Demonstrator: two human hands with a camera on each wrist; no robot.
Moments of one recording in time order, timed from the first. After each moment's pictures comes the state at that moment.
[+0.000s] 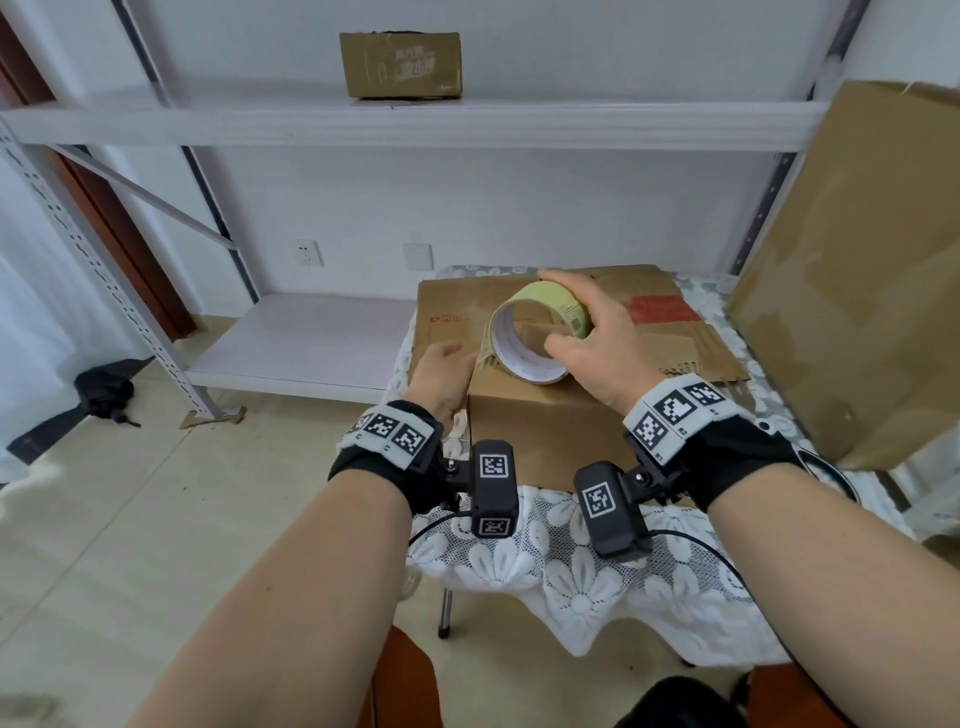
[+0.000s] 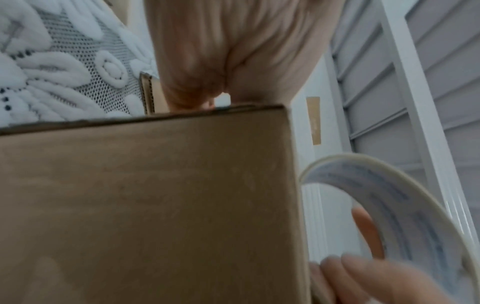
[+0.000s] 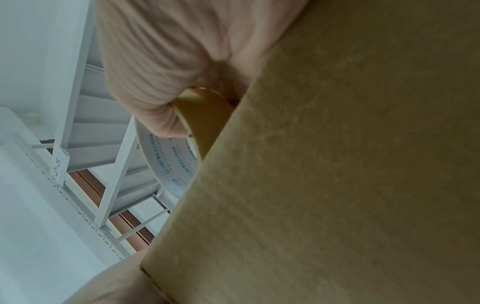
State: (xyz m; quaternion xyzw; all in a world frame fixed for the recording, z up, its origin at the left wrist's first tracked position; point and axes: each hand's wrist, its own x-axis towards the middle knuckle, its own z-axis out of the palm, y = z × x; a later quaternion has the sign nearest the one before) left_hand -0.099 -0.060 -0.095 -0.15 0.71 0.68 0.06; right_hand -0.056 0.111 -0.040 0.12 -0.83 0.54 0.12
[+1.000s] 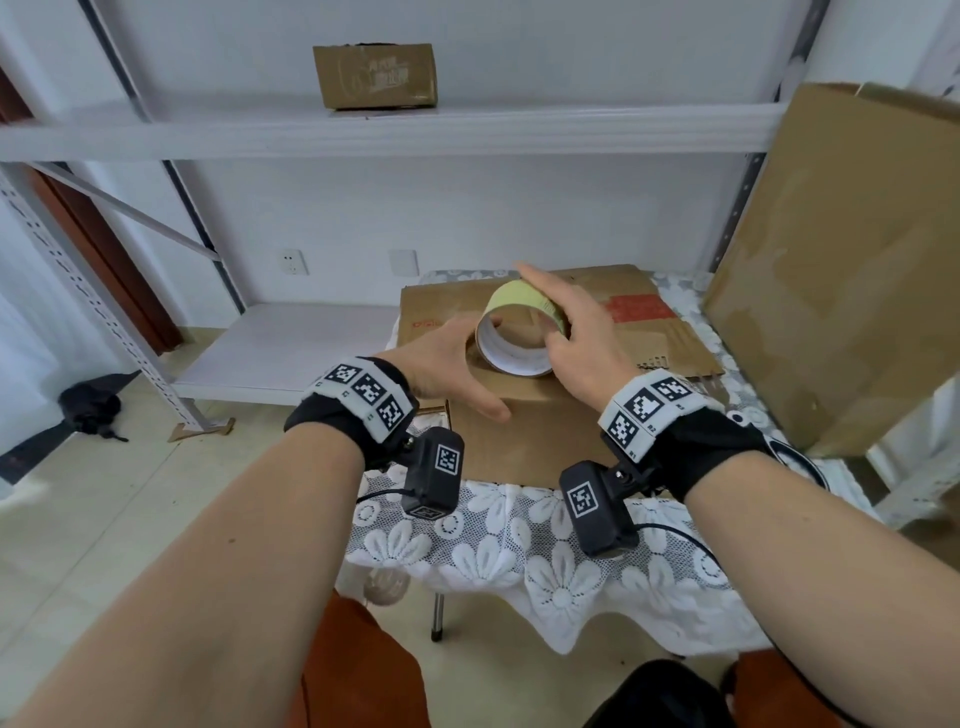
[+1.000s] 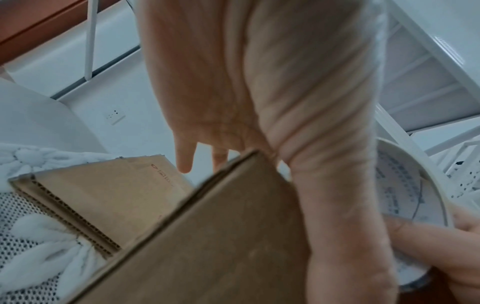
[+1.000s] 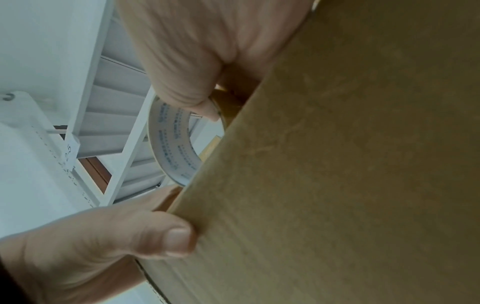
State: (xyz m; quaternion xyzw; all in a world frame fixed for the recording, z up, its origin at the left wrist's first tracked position) left_hand -0.100 -0.060 -0.046 0.22 0.90 0.33 0.15; right_hand -0.061 0.126 -0.046 0.14 -0.86 0.46 0.16
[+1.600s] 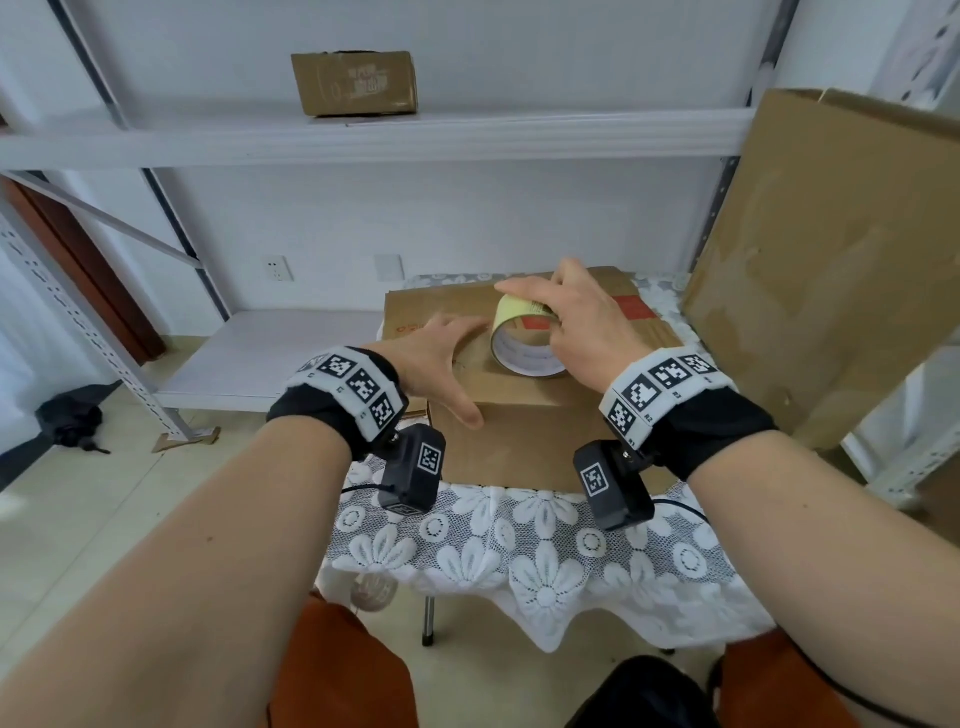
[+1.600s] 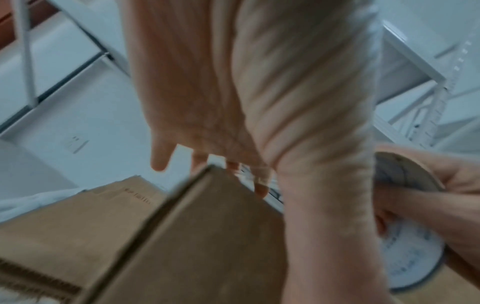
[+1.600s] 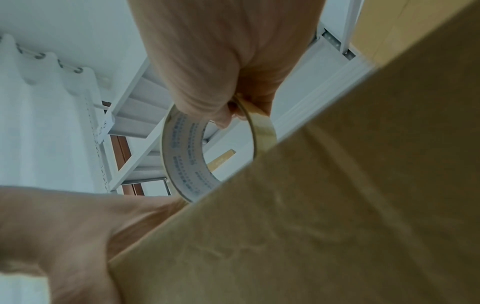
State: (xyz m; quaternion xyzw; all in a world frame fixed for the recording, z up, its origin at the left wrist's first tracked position) left_hand -0.097 -0.054 -0.029 0.21 0.95 0.16 0.17; right_hand -0.056 0.143 -0.015 0.17 -0.94 0.24 0.18
